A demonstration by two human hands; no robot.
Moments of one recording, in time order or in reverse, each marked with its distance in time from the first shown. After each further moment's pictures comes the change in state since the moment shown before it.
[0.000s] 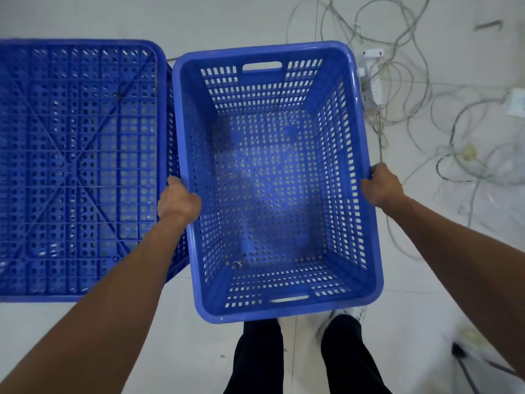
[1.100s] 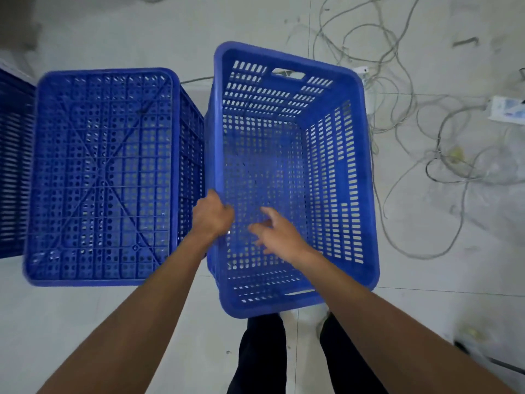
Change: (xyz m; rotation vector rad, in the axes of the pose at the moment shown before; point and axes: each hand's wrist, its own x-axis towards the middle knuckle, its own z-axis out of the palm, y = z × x) left_hand -0.104 0.029 -0.002 0.071 -0.033 0.173; right_hand -0.198 -0.082 0.068 0.562 -0.615 -0.174
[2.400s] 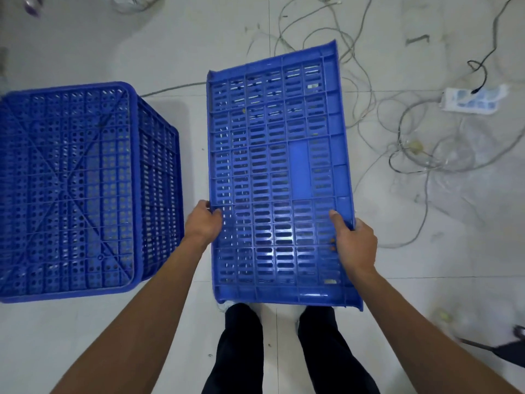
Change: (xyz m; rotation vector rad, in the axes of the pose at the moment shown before) left_hand -0.027 0.052 0.058 -0.263 -0.053 -0.049; right_hand -0.082 0.102 -0.159 0.251 0.814 0.068
